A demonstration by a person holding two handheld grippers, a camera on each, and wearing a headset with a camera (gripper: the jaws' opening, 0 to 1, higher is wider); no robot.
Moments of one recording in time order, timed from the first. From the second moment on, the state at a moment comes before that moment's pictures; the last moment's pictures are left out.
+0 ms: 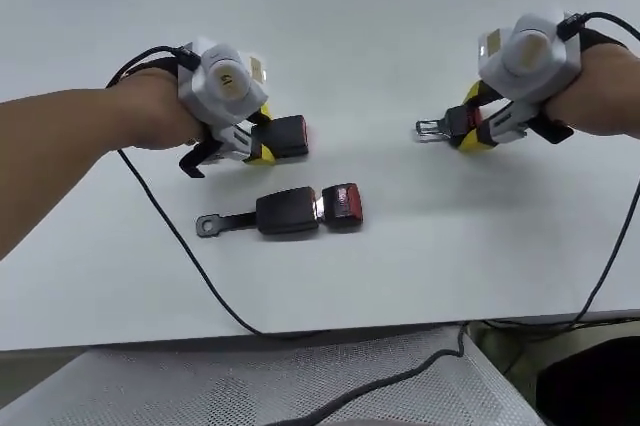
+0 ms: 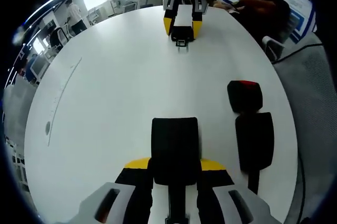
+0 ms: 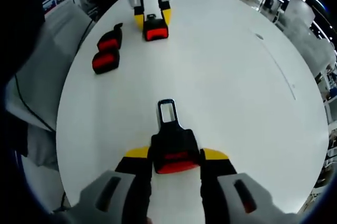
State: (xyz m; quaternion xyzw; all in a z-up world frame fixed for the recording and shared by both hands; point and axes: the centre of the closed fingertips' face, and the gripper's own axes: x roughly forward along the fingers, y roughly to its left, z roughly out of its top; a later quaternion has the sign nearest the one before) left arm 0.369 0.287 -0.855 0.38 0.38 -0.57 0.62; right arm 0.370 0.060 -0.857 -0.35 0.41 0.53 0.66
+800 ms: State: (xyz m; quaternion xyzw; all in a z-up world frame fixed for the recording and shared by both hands) left arm 0.366 0.287 -0.854 0.38 0.39 -0.56 0.62; right arm 0.378 0.192 -0.857 -0.36 0.38 0.56 0.65
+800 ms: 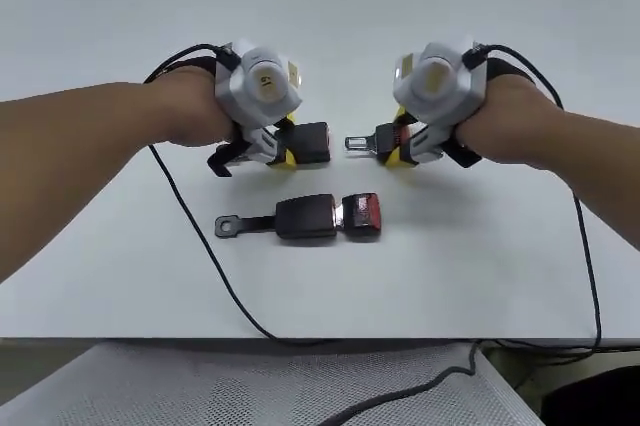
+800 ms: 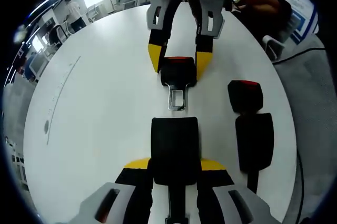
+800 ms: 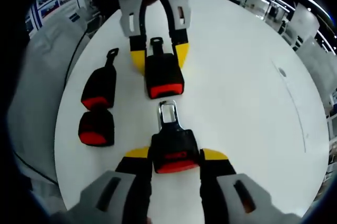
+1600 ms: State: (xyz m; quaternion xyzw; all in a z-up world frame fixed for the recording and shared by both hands) left arm 0.365 0.284 -0.855 0.38 0.39 -0.57 0.61; right arm 0.373 0.212 -0.855 -0.39 0.35 0.57 0.63
